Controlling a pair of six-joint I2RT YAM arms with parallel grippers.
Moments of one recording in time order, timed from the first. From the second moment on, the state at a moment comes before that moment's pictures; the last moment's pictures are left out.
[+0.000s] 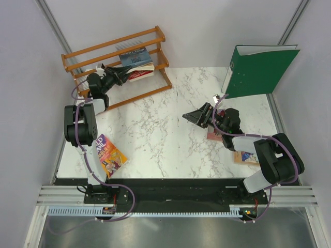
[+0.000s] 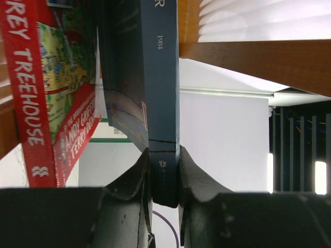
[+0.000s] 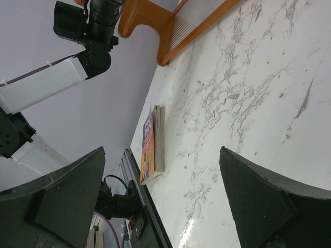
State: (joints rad) left arm 0.08 2.06 1.29 0.97 0.73 -1.80; right arm 0.31 1.52 0.51 0.94 -0.64 1.03
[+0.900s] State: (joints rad) left arm 0.09 2.05 1.39 0.57 0.70 -1.63; right arm 0.30 1.53 0.51 0.94 -0.65 1.03
